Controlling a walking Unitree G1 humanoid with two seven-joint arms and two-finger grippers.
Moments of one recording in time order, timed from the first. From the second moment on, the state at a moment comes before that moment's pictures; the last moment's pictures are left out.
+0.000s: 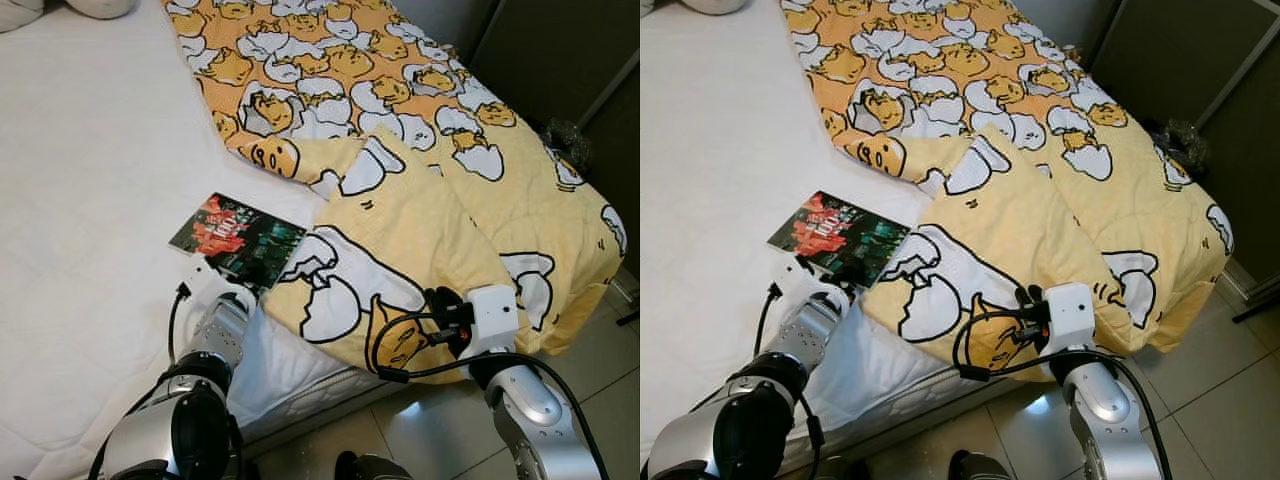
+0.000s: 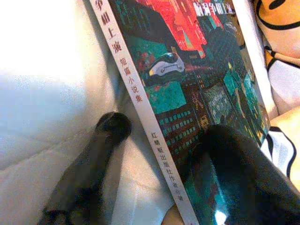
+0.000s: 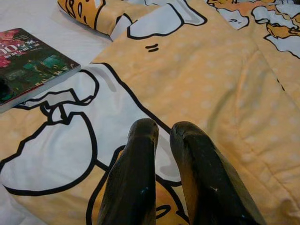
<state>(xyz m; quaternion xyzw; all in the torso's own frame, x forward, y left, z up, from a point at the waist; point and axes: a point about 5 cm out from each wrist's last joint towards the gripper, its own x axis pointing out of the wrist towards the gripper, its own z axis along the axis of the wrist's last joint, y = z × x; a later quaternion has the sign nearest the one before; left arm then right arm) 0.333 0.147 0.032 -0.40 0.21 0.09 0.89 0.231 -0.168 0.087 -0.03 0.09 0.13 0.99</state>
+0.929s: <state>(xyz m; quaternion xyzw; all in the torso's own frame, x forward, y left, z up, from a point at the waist) 0.354 0.149 0.068 -0.24 0.14 0.01 0.96 0.296 -0.174 0.103 0.07 0.05 0.06 0.99</state>
